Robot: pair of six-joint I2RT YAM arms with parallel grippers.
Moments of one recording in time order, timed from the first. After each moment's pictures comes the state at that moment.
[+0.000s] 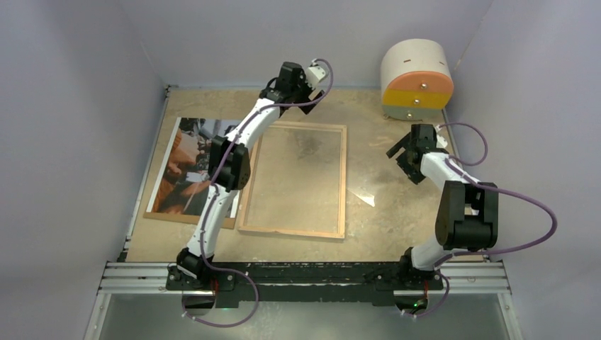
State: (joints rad) left arm -0.45 2.56 2.48 -0.42 0.12 0.42; right arm -0.06 1.56 0.94 -0.37 0.16 0.77
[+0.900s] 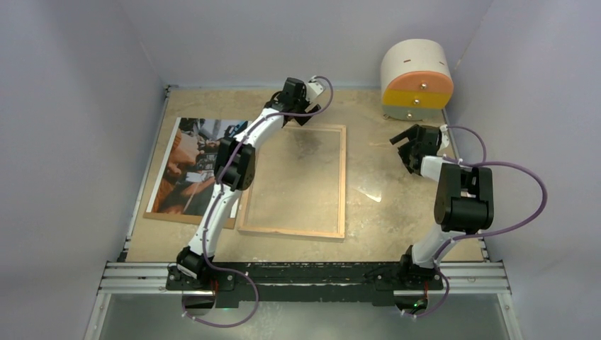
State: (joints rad) left arm -0.46 2.70 2.44 -0.36 -0.05 0.47; right arm -0.13 1.72 0.86 0.12 -0.01 0.90
